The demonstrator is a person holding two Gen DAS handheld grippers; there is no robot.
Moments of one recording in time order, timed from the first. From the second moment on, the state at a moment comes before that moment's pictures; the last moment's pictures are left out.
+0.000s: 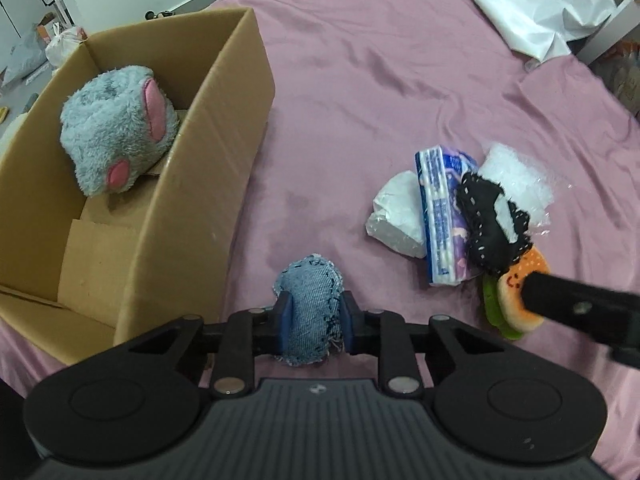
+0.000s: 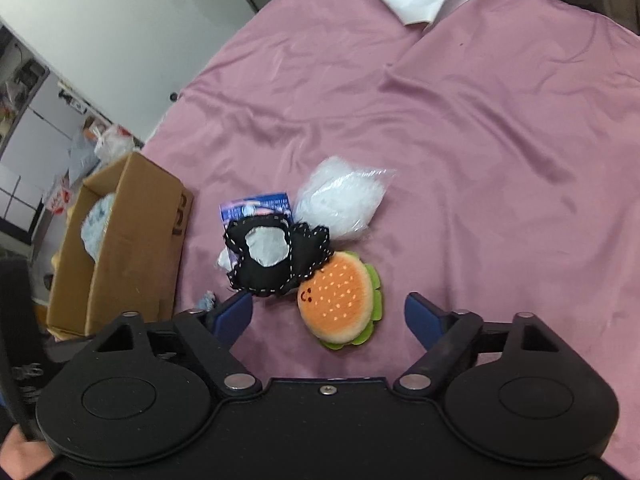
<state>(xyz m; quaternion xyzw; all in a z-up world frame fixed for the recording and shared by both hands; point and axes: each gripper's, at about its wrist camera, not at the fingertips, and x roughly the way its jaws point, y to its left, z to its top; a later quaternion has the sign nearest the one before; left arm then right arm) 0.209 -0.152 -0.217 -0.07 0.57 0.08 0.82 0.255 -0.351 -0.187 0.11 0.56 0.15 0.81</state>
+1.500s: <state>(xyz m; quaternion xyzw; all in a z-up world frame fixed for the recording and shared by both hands) 0.167 -0.115 -0.096 -0.11 0.46 0.05 0.88 0.221 -0.332 -0.138 0.05 0.45 0.11 0.89</state>
